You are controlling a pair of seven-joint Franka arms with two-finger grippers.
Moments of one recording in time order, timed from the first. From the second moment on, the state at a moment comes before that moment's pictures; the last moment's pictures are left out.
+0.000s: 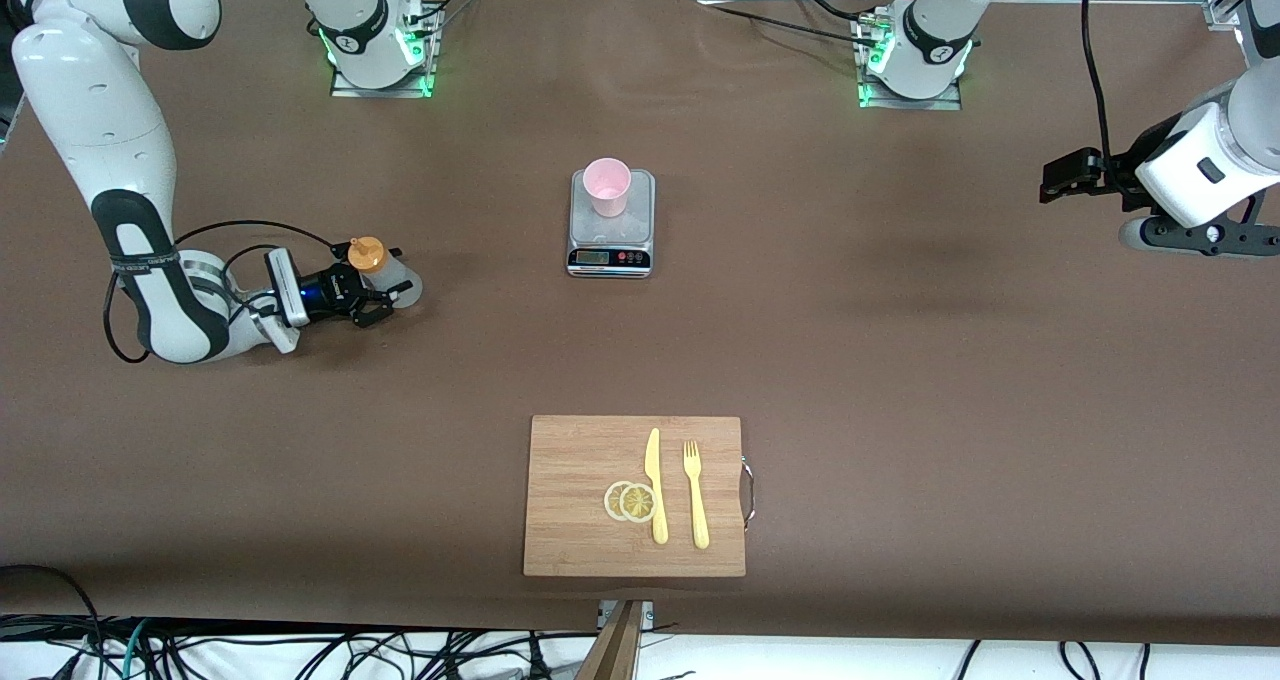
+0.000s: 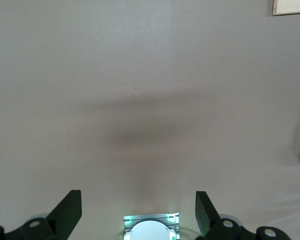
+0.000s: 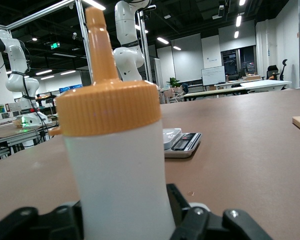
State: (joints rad) left arm 0.00 0.07 -0.04 -1.58 -0.02 1.41 0.03; right arm -0.22 0.91 0.00 -1.72 0.98 1.33 -2.58
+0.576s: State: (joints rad) left arm 0.00 0.07 -0.04 -1.58 -0.02 1.41 0.03; right arm -0.18 0.89 0.00 -1.70 0.98 1.39 -2.47
